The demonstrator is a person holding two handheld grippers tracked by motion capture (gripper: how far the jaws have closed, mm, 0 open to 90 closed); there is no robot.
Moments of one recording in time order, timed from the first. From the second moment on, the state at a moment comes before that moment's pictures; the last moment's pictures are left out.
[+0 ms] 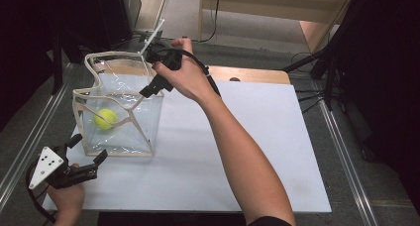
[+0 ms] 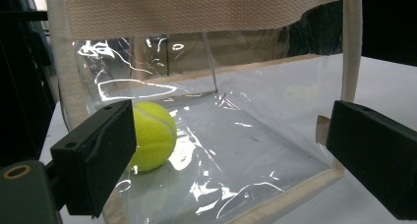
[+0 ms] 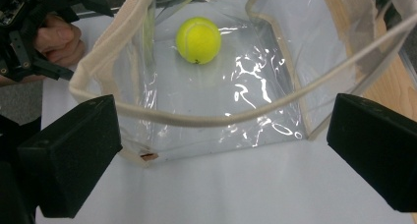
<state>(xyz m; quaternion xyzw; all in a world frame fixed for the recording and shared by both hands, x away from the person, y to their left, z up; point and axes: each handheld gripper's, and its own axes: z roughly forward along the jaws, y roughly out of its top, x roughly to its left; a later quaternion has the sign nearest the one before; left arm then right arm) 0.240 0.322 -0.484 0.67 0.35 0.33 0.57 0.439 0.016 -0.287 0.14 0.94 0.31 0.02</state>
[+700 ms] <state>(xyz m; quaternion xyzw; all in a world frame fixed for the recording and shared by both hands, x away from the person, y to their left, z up) 0.239 0.321 -0.484 0.67 0.35 0.33 0.57 0.425 -0.025 -0.329 0.18 0.94 0.30 0.04</state>
